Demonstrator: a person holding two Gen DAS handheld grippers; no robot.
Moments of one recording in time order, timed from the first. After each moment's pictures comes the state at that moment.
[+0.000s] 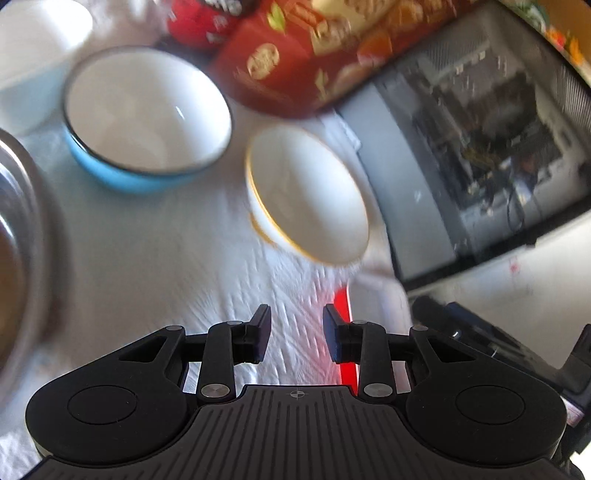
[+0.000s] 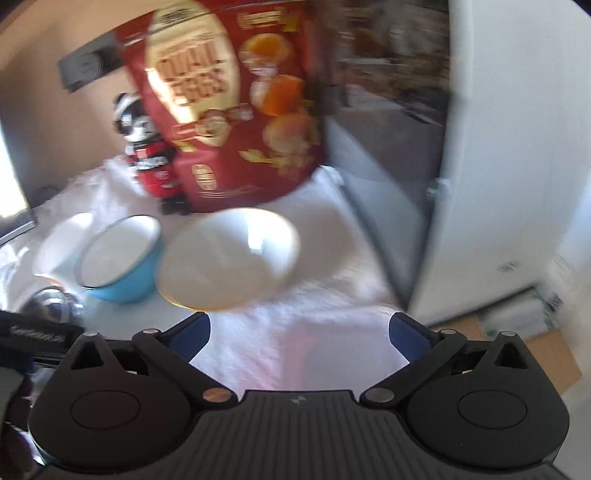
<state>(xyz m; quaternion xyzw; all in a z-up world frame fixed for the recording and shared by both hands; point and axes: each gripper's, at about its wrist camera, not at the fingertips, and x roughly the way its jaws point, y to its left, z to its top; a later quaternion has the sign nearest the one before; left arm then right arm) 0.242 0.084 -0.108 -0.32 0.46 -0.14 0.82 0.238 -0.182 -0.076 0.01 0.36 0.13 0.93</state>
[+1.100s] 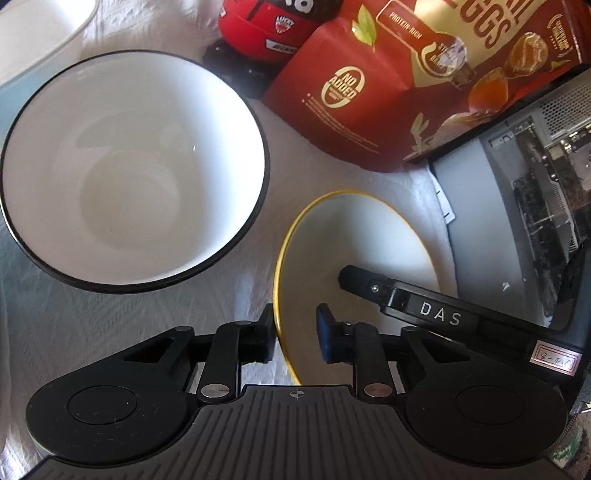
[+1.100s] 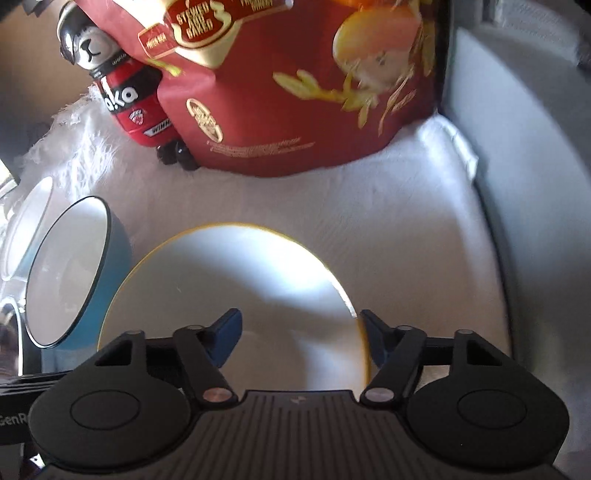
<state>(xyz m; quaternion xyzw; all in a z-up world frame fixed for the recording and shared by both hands) 0.335 0.052 -0.142 -0.35 0.48 0.02 0.80 0.442 -0.119 -0.141 -0.04 0.51 0.24 0.83</state>
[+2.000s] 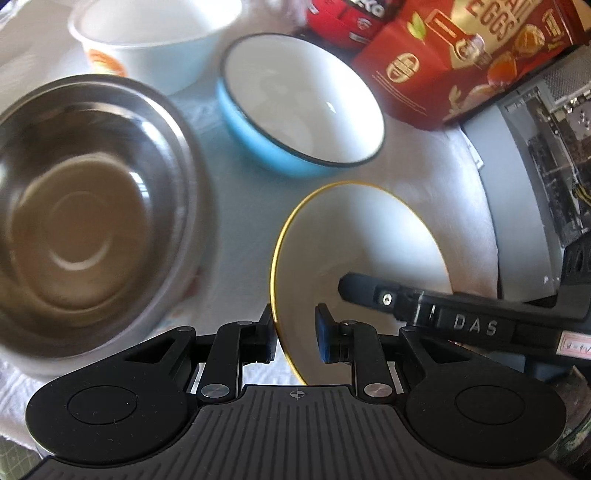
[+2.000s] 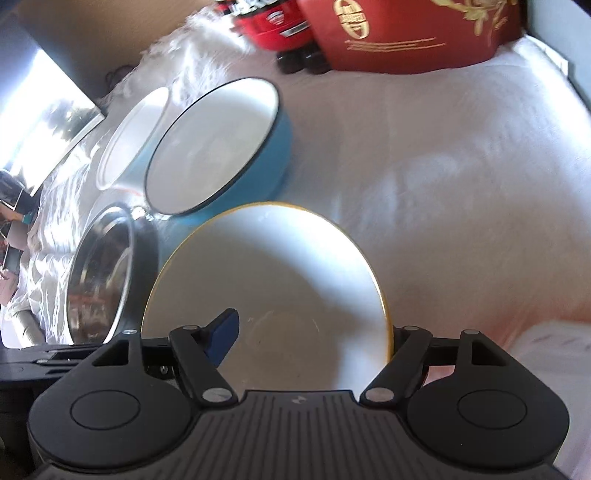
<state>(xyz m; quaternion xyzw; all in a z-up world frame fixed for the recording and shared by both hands) 0.225 0.108 -0.127 -0.31 0.52 0.04 0.79 0.332 -0.074 -0.149 0.00 0.55 0.32 0.77</state>
